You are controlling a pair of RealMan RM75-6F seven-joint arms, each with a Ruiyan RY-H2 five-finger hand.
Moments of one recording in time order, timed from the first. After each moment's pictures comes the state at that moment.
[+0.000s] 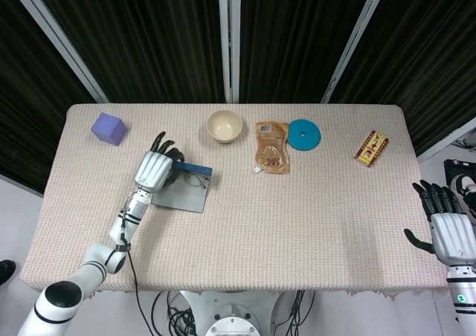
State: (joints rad) left arm -0.79 -2.00 -0.11 -0.44 1.46 1.22 -0.27; right arm 0.11 -1.10 0.07 -1.55 -1.47 1.43 0.05
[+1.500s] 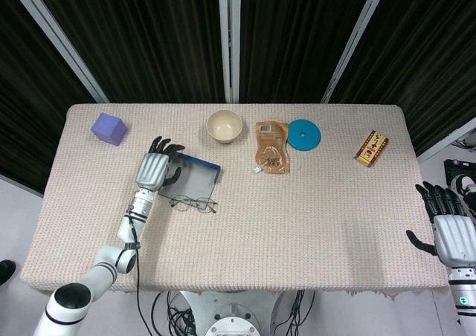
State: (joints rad) left arm -0.80 -2.05 -0.21 -0.44 1.36 1.07 -0.39; right arm 0.10 -1.10 0.07 -1.56 -1.47 1.43 0.05
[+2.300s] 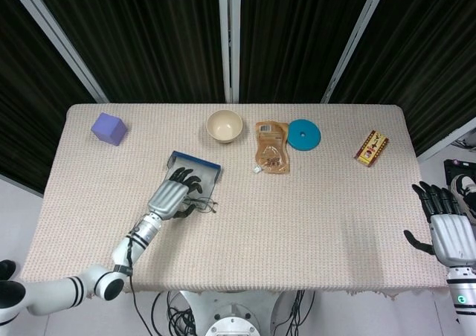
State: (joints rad) left arm -0.72 -1.65 -0.12 -1.32 1.28 0.94 0.11; right arm 0.11 -1.10 0.07 -1.54 -1.48 1.43 0.06
